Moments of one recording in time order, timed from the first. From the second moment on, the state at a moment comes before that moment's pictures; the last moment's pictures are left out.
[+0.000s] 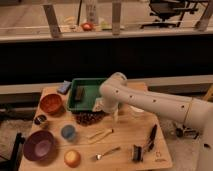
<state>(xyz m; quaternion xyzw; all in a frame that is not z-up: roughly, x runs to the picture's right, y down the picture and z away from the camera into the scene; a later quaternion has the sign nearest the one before) 0.004 0.130 0.789 -0.22 -0.23 -0.48 0.82</state>
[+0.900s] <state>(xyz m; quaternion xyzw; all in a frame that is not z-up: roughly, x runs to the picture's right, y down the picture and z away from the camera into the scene) -0.002 0.194 0.791 -0.30 -0.23 -0.43 0.82</state>
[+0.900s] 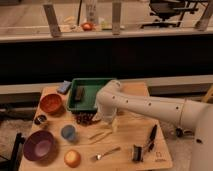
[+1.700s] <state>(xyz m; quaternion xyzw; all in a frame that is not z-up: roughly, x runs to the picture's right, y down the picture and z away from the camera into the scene) -0.022 0.238 0.825 -0.33 -0.26 -0.38 0.83</state>
